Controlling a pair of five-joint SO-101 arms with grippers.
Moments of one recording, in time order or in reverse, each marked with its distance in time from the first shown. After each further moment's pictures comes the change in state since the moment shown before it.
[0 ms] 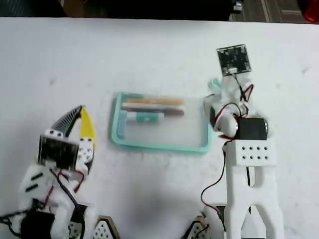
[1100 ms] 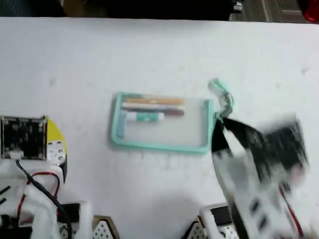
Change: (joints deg) left arm -14.9 12.7 -26.2 22.3 -0.4; right arm -9.4 -28.7 -31.6 34.5 0.1
